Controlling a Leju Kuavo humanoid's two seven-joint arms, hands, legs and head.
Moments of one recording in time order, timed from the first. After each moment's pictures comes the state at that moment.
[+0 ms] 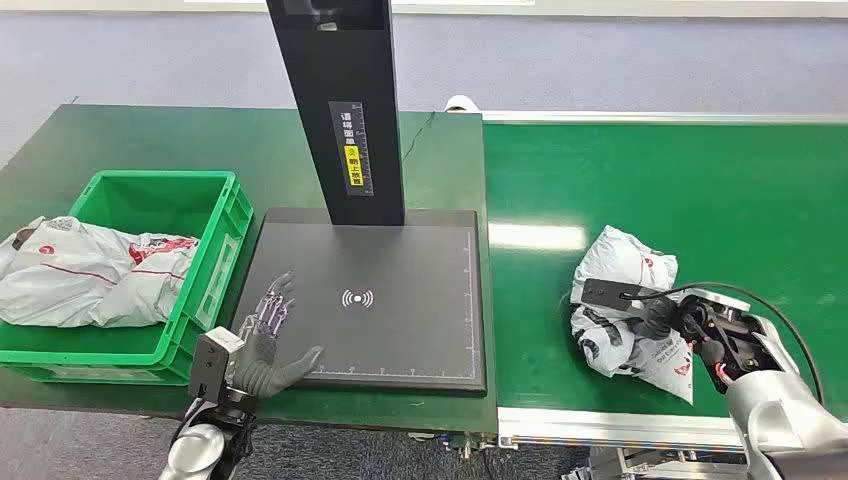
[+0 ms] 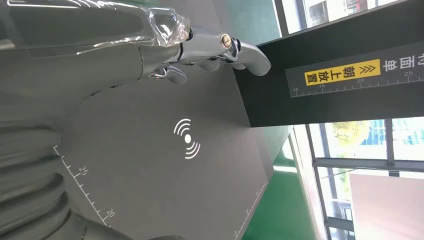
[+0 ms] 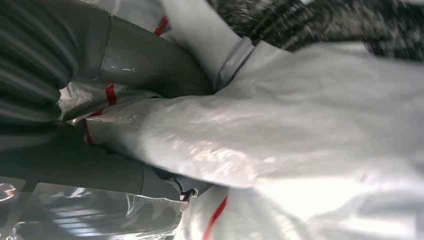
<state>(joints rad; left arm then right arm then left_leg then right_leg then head) -0.06 -0.04 -0.13 -1.32 -0.06 -0.24 -0.36 -0.80 -0.38 0.36 -0.38 0.85 0.42 0.06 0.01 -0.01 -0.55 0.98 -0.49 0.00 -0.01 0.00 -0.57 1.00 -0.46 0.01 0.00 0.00</state>
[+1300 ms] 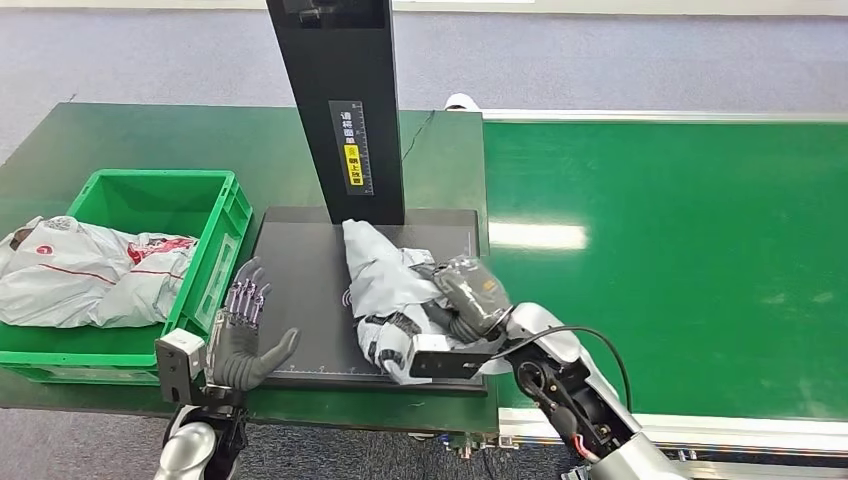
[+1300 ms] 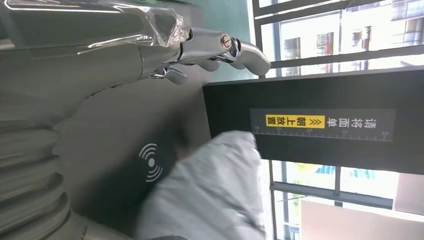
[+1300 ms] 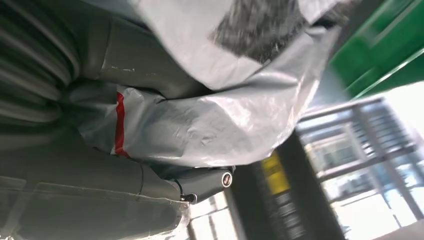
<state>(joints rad) -0.07 -0.08 -0.07 -1.35 0.03 -0.22 -0.44 -0.52 -0.07 0.66 -1.00 0.73 -0.11 -0.46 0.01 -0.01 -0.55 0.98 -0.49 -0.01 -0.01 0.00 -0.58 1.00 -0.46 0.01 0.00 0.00</state>
